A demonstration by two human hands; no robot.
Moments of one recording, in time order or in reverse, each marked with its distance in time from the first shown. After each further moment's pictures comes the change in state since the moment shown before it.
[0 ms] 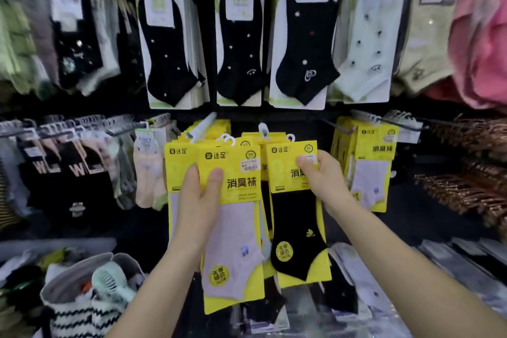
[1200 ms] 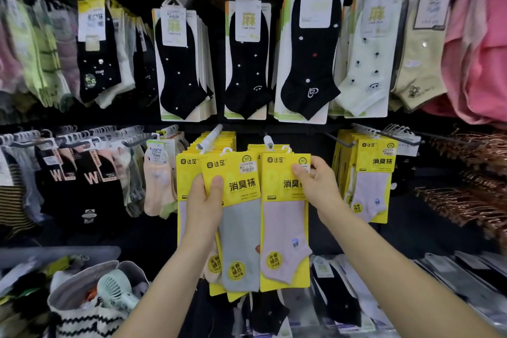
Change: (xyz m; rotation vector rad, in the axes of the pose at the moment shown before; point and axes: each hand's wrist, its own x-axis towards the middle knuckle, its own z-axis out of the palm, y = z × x) left_hand 0.013 -0.010 -0.001 -0.013 0.087 -0.053; right_hand -0.006 -0.019 0.013 0.168 -0.014 0.063
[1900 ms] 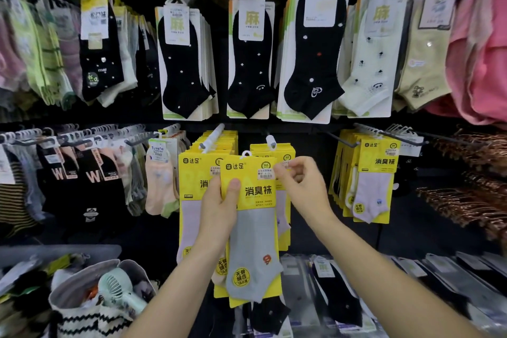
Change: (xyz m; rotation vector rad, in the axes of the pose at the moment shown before) left_hand -0.006 -0.003 0.012 0.038 -0.092 -0.008; right_hand -0.020 0.000 0.020 -0.089 0.008 -0.160
